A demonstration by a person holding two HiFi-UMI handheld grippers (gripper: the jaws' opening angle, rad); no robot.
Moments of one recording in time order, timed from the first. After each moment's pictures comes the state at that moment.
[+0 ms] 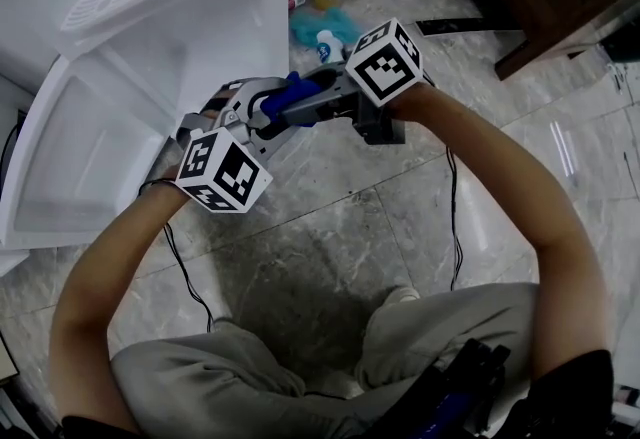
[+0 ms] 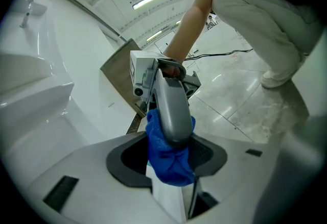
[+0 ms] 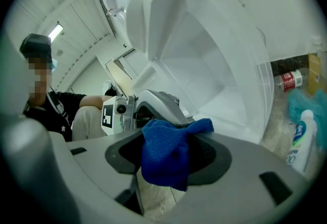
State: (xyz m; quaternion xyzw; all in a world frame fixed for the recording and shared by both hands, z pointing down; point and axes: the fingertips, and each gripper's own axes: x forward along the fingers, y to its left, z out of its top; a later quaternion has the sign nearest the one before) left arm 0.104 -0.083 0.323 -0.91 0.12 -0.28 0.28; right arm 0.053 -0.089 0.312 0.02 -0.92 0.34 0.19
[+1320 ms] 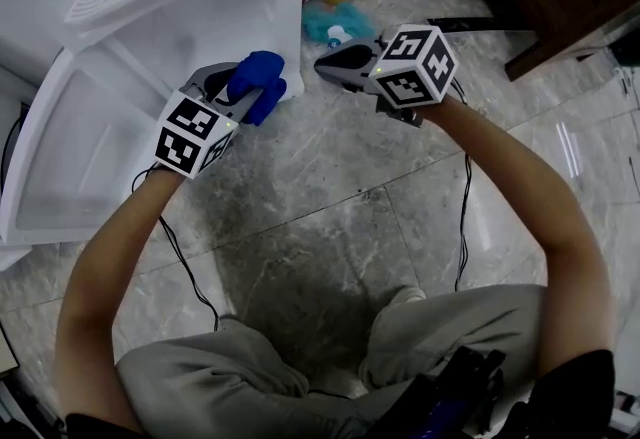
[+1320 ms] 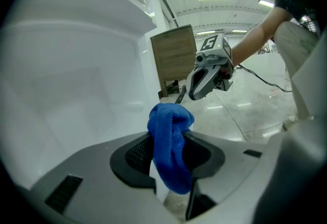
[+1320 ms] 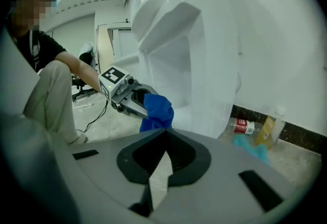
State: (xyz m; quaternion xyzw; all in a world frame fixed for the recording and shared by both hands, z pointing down) left arm 0.023 -0.159 0.349 -0.93 0.27 -0.25 0.01; right arm 0.101 -0.147 0.327 0.18 -0.94 0.11 0.27
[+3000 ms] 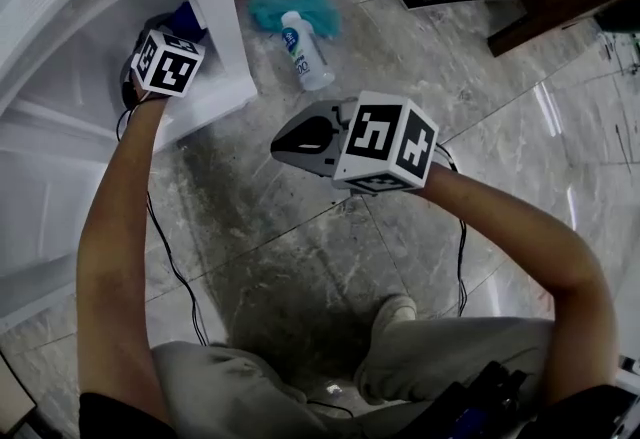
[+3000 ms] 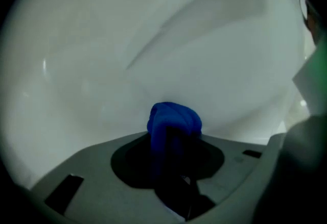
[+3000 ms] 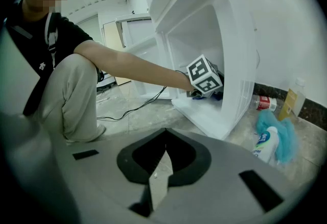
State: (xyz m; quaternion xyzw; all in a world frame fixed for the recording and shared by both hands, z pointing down) left arm 0.013 -0.363 0.452 -0.80 0.43 -0.41 0.08; right arm 0.093 -0.068 0.381 0.10 -0.94 0.15 0.30
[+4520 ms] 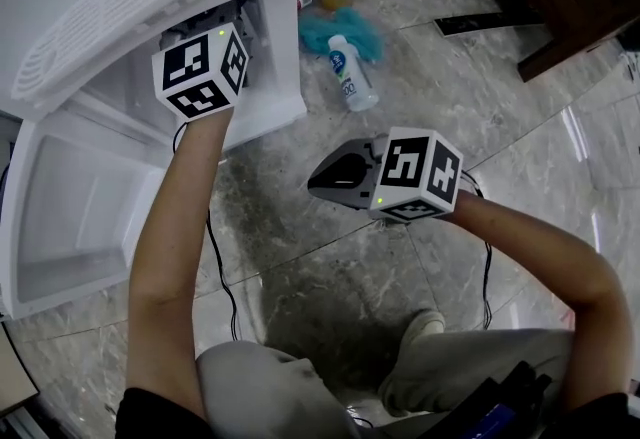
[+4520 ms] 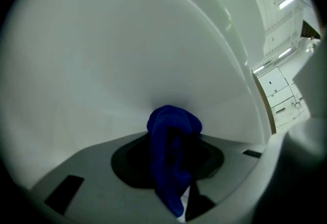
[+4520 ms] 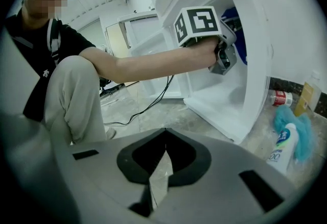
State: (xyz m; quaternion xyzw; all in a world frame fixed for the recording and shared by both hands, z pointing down) left arm 0.012 -0.332 0.220 -0.83 0.54 0.09 0.07; right arm 0.061 -0.040 0.380 0.06 -0.93 0.18 0.30
